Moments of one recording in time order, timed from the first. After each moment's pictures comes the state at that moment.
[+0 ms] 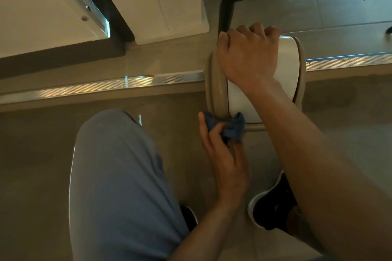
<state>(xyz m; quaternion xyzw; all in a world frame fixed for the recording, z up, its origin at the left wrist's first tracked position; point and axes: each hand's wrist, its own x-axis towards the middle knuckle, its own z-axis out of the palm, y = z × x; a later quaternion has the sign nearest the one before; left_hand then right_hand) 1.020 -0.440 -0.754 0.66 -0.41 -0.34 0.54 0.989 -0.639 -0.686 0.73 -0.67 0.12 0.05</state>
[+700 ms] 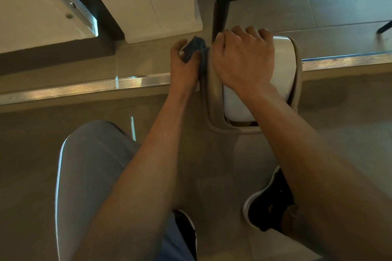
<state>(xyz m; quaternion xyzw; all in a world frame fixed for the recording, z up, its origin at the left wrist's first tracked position) 1.117 -0.642 -0.750 0.63 -0.34 -0.50 0.48 0.991 -0.640 -0.693 0.72 -0.67 0.17 0.08</state>
